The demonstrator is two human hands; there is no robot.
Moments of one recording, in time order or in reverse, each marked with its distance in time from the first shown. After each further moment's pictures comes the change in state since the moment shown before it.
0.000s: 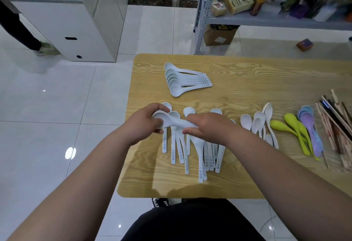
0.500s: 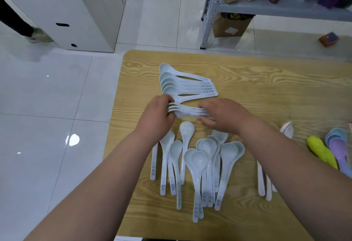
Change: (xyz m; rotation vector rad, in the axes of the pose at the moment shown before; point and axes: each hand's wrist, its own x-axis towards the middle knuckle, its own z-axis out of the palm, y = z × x) left_hand 0.151 -0.012 0.050 0.473 0.327 0.240; right_hand 0.105 0.131 -0.014 -0.175 0.135 -0.083
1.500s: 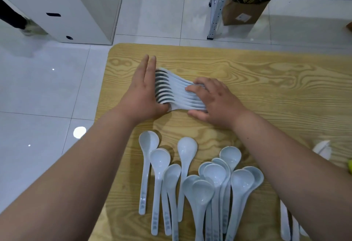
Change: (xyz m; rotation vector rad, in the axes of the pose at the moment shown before) left_hand 0.101 -0.053 0.008 0.118 -0.057 0.082; right_hand 0.090 0.053 0.060 0.097 0.336 -0.138
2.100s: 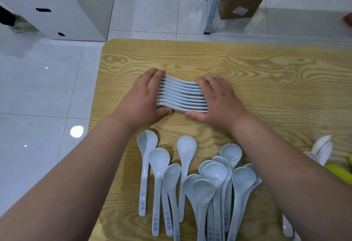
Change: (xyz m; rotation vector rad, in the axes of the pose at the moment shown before) left_hand -0.006 -0.006 0.014 0.134 0.014 0.179; right_hand -0.009 -0.007 0.007 -0.072 -0.002 0.194
